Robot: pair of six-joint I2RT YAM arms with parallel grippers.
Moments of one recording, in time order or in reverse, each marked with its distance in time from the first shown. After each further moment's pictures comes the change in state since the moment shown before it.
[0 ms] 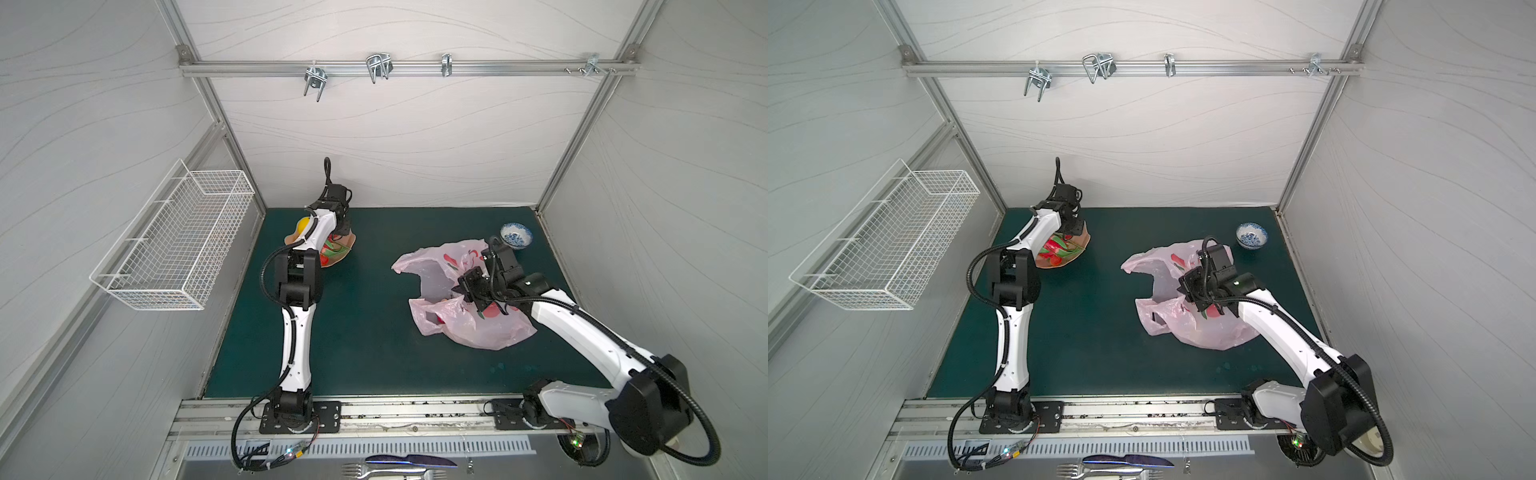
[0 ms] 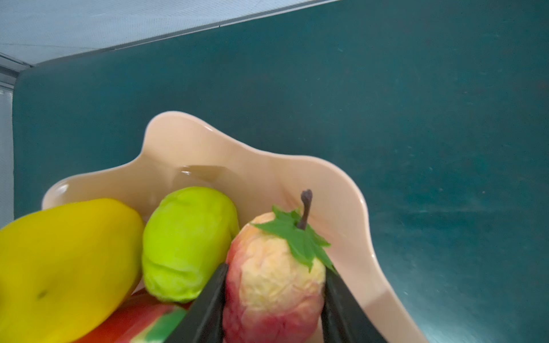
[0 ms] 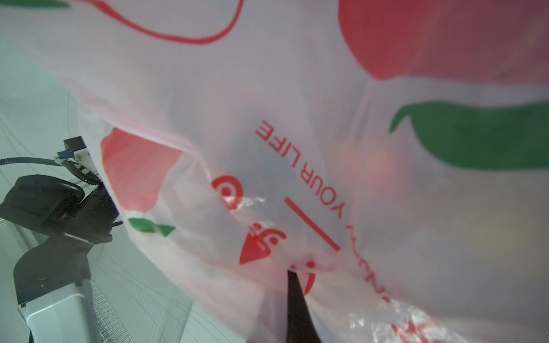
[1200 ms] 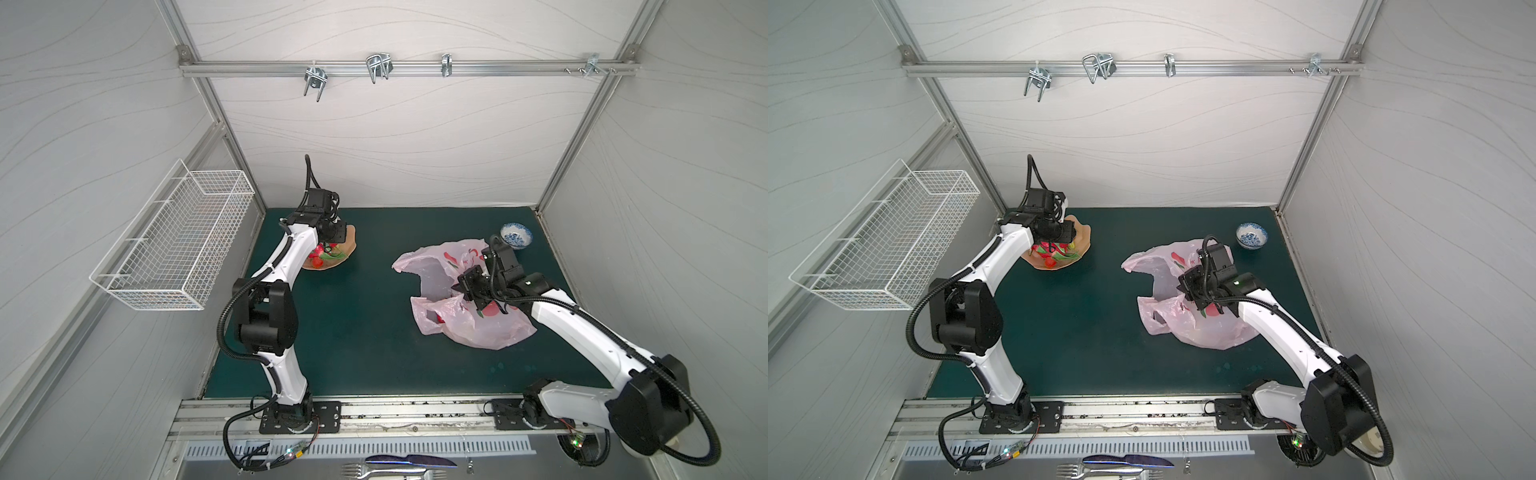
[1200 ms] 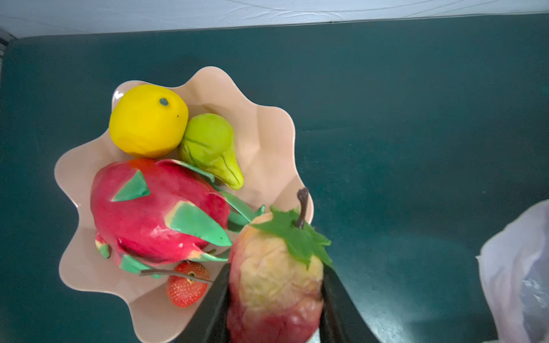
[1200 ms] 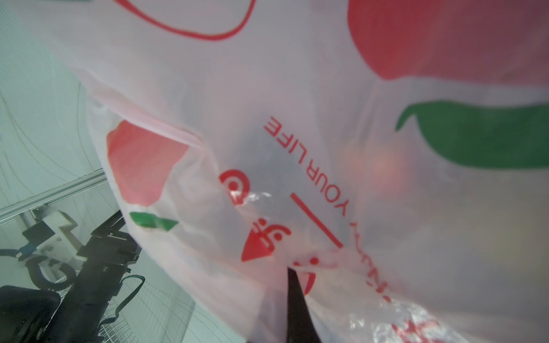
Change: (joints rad) left arm 0.003 -0.584 -0.566 0.105 0.267 -0.091; right arm 0.000 0.000 0.003 0.020 0.004 0.000
